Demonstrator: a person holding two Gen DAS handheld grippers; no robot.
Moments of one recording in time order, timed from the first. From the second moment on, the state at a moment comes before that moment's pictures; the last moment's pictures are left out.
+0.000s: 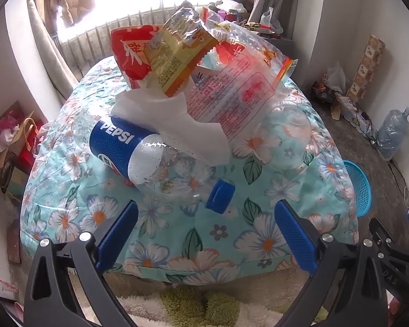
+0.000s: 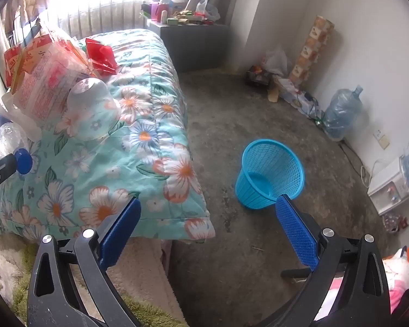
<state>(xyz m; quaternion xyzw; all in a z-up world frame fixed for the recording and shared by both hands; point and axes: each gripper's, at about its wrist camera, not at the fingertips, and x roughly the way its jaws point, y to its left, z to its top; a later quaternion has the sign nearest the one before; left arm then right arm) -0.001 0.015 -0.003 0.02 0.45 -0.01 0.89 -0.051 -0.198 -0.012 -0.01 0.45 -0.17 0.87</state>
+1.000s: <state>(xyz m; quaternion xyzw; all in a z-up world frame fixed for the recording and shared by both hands) 0.000 0.008 0.000 0.02 0.45 -0.01 0.89 -0.049 -0.196 -0.011 -0.01 0.45 -0.17 0.88</state>
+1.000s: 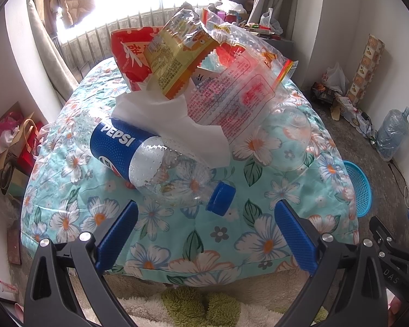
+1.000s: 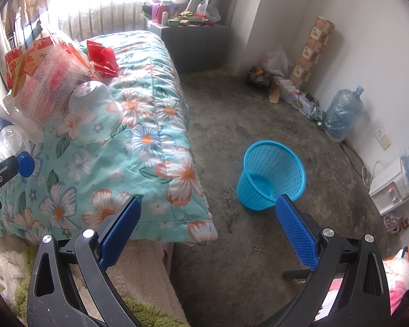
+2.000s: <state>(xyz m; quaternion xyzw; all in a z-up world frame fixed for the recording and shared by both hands) 0.001 0.008 -0.003 0.02 0.45 0.00 0.89 -0.050 -0.196 -0.009 -0.01 0.45 -0.17 0.88</state>
